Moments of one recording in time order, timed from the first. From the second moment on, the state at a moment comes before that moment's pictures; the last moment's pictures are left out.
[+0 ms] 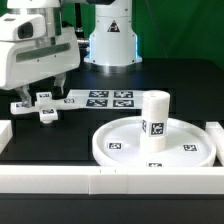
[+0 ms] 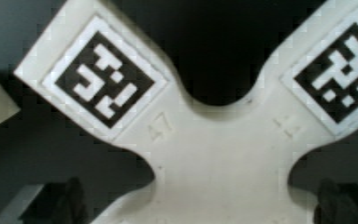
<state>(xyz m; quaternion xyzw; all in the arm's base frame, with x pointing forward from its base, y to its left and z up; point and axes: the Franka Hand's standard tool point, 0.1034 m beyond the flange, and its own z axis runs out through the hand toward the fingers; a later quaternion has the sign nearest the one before) 0.445 -0.157 0.042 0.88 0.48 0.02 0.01</state>
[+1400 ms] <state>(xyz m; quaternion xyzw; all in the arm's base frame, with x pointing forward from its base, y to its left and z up) 0.430 -0.155 0.023 0.88 0.48 0.01 -0.01</state>
